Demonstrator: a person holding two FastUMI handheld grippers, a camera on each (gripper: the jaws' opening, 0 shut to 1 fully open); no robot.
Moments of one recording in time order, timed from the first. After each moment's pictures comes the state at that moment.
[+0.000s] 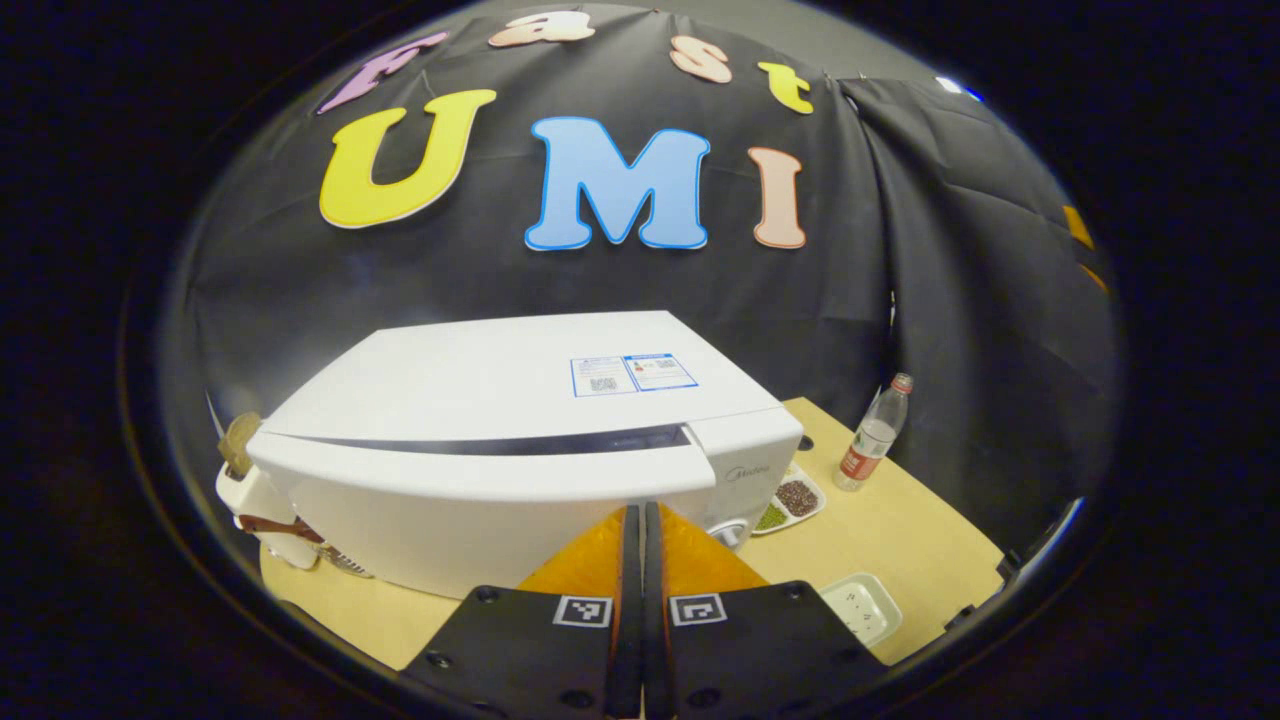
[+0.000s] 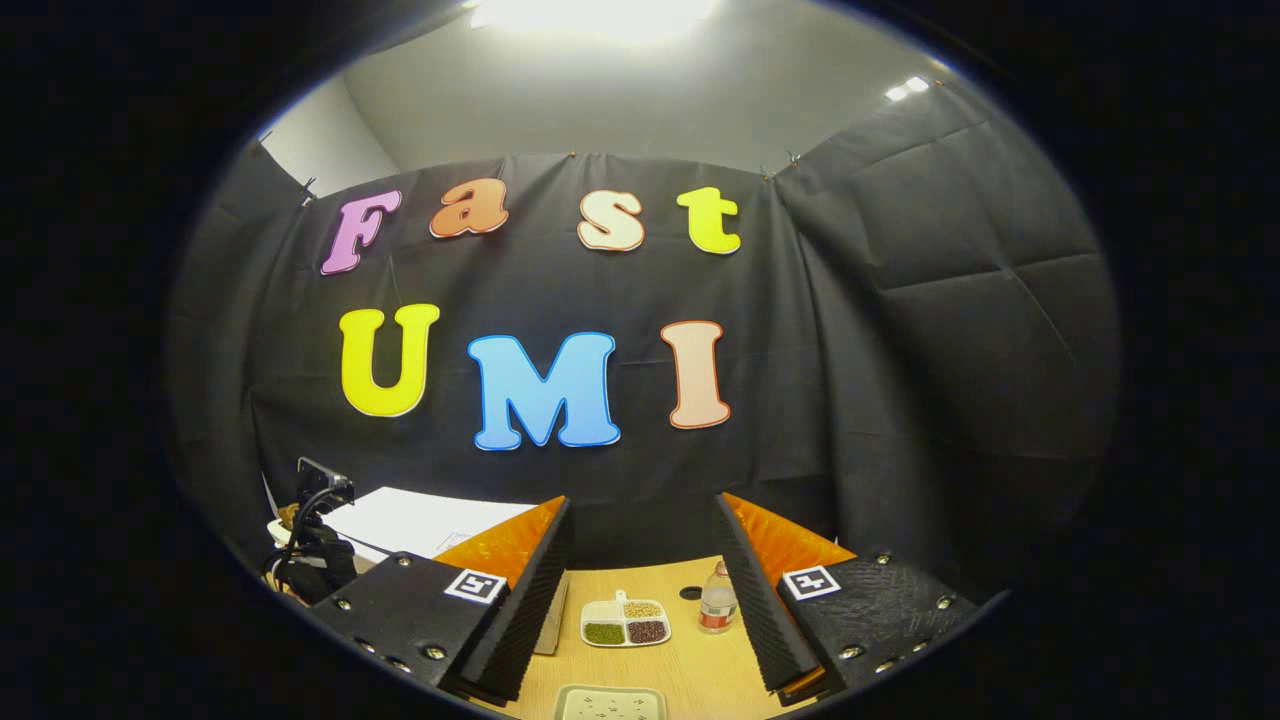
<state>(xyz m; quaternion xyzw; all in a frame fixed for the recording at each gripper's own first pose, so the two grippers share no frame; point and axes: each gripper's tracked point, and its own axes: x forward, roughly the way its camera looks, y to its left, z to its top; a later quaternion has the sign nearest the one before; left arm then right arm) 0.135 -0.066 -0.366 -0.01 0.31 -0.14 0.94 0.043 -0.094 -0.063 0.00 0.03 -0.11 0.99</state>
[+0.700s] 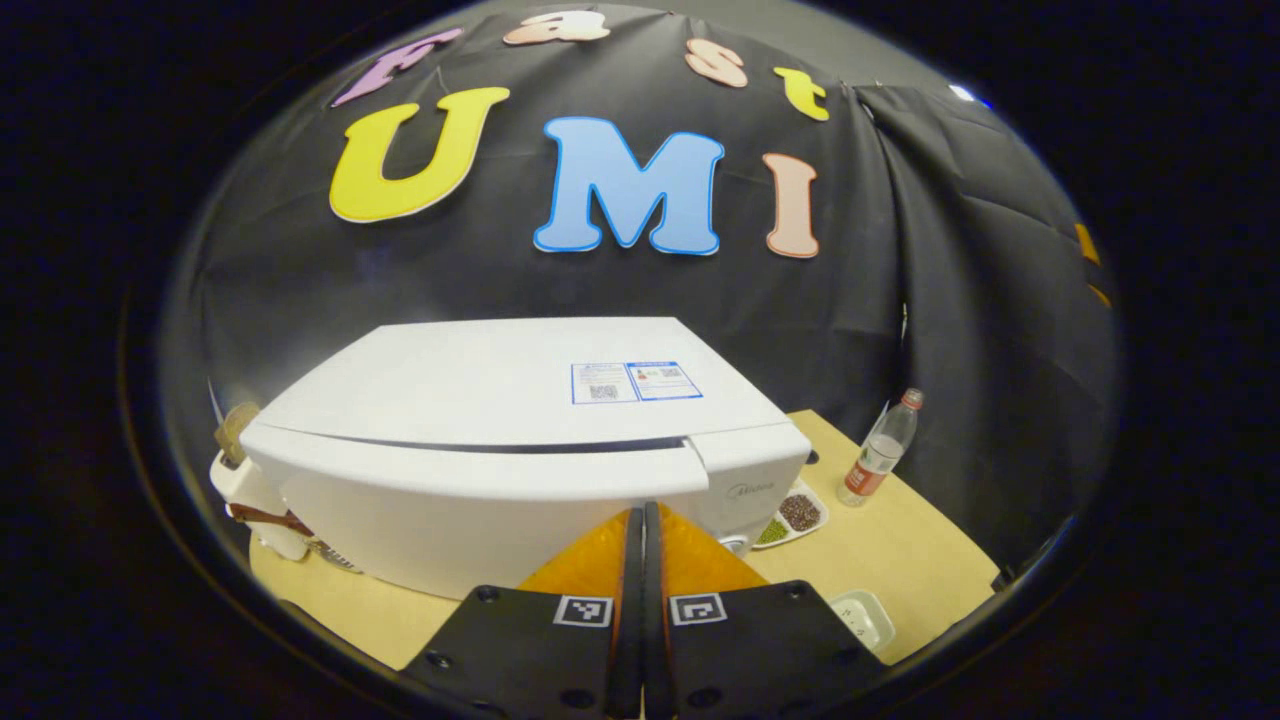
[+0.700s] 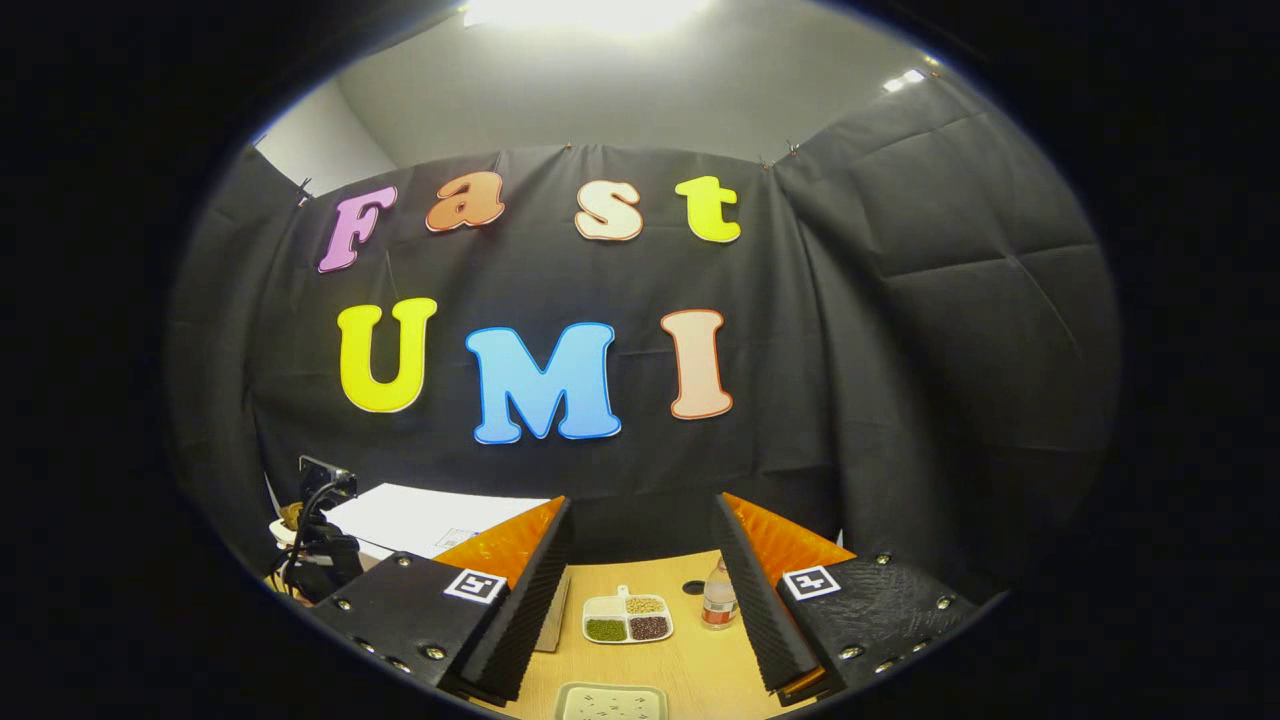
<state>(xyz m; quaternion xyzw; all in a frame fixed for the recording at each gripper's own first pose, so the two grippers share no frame) 0.146 -0.073 -0.368 -0.02 0.30 -0.12 0.95 0.051 -0.093 -0.072 0.01 0.05 -0.10 0.99</state>
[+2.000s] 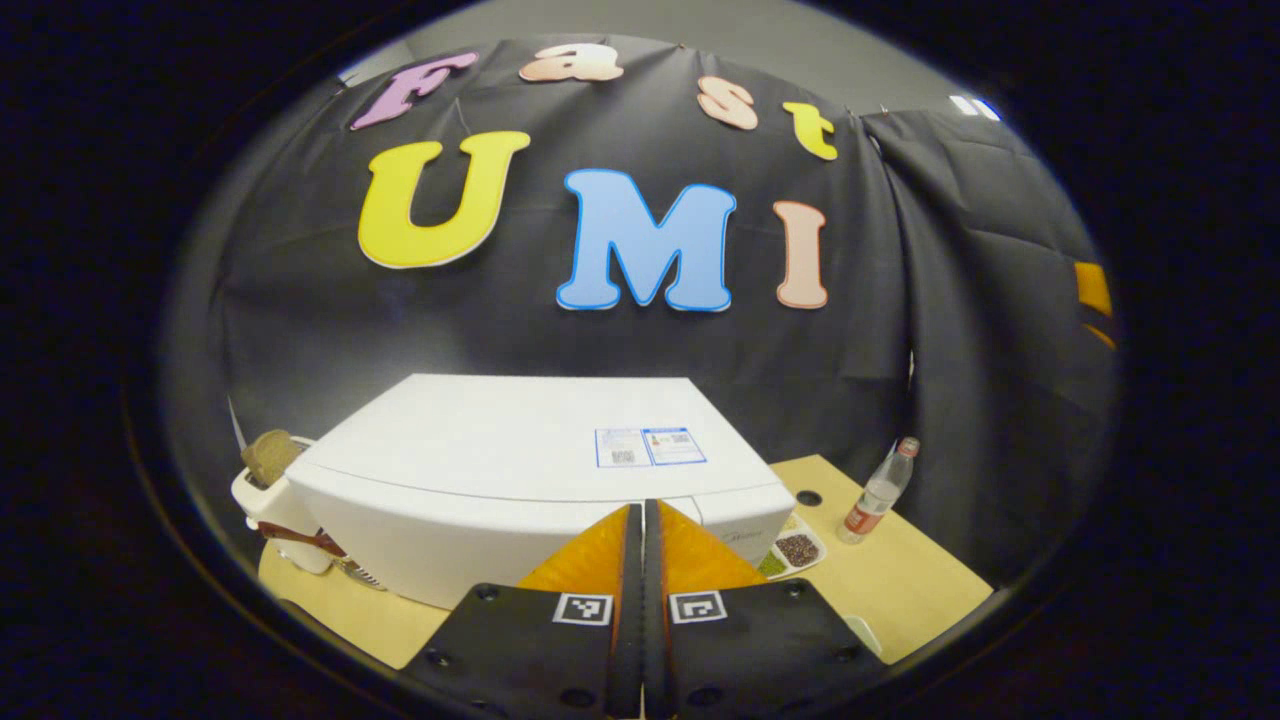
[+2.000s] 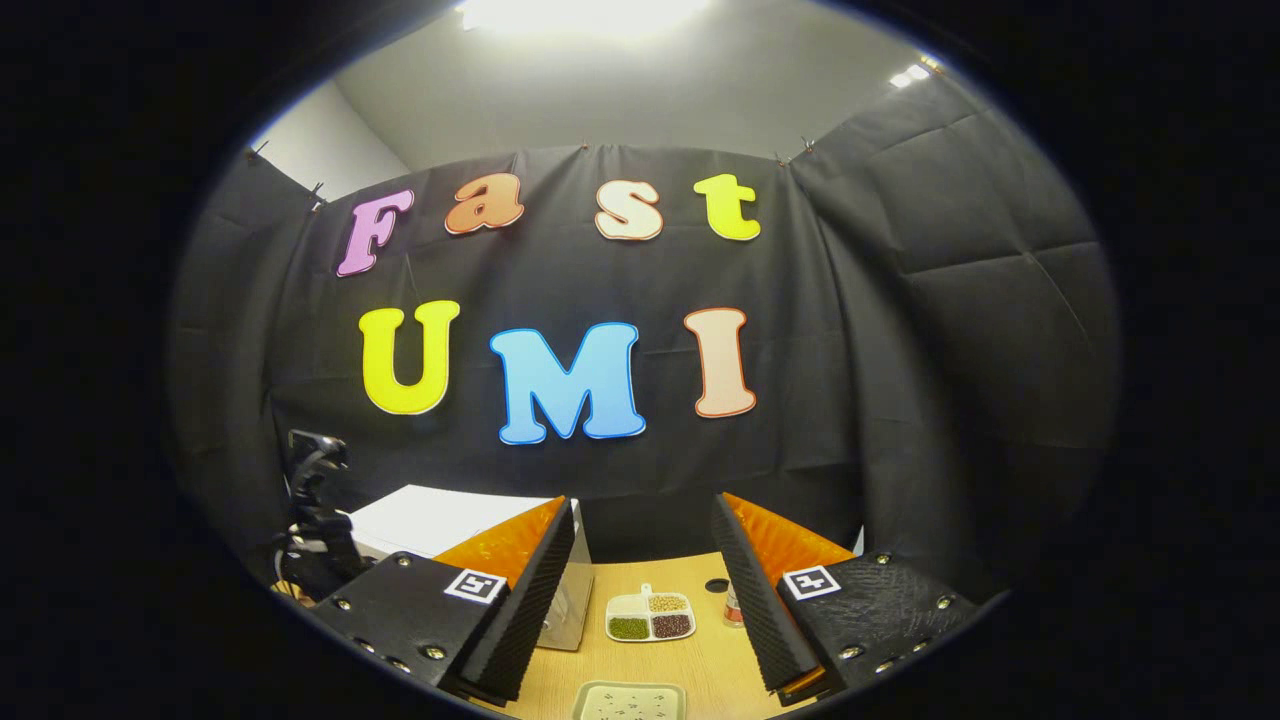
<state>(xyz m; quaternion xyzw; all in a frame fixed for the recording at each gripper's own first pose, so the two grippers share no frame) 0.147 -0.051 -0.278 -0.04 0.21 -0.09 0.97 0.050 -0.073 -0.064 0.02 0.04 -0.07 1.00</state>
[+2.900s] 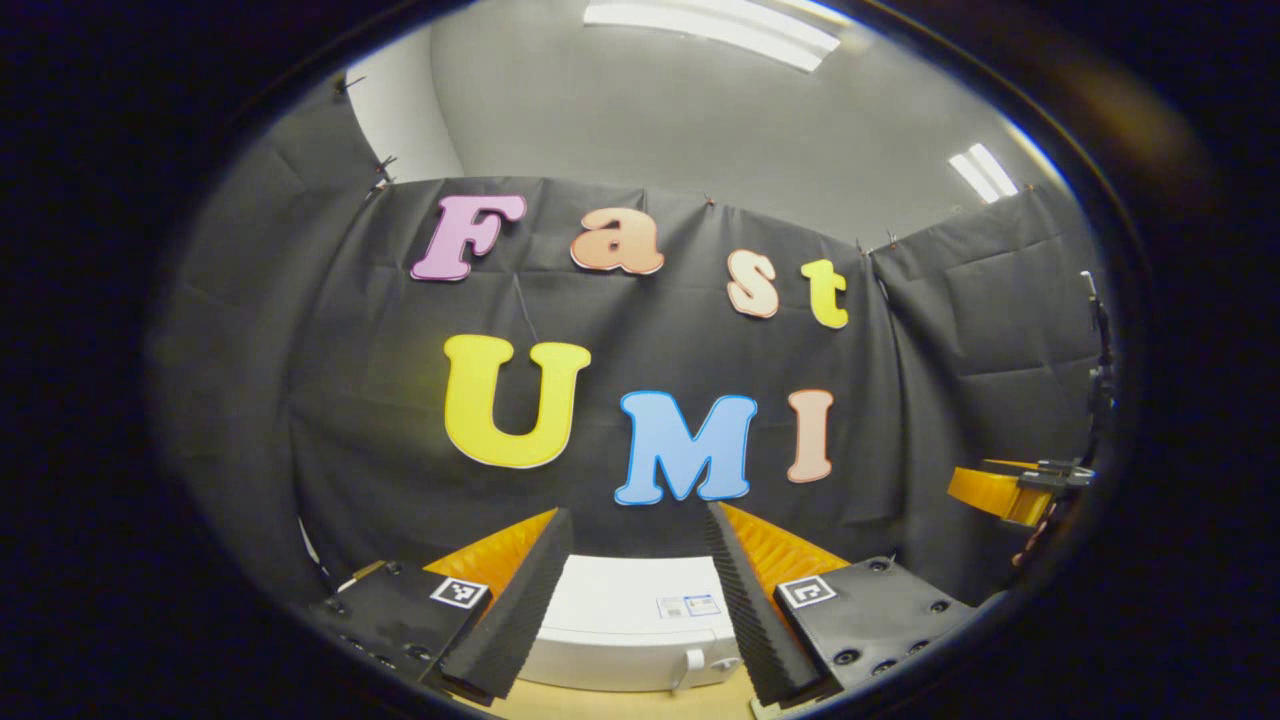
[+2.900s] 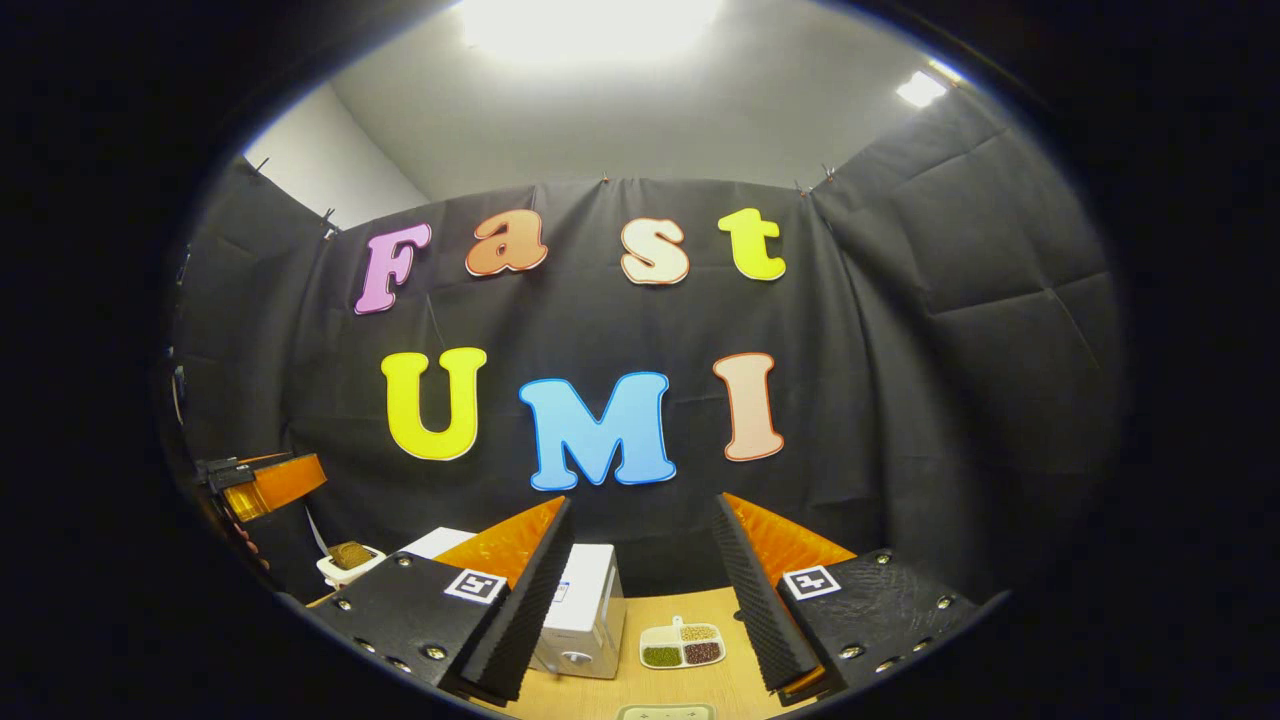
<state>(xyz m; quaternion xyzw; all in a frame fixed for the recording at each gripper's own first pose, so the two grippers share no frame) 0.090 0.042 -0.022 -0.05 0.03 -0.05 1.00 0.063 -0.030 0.016 0.01 0.00 -0.06 1.00</state>
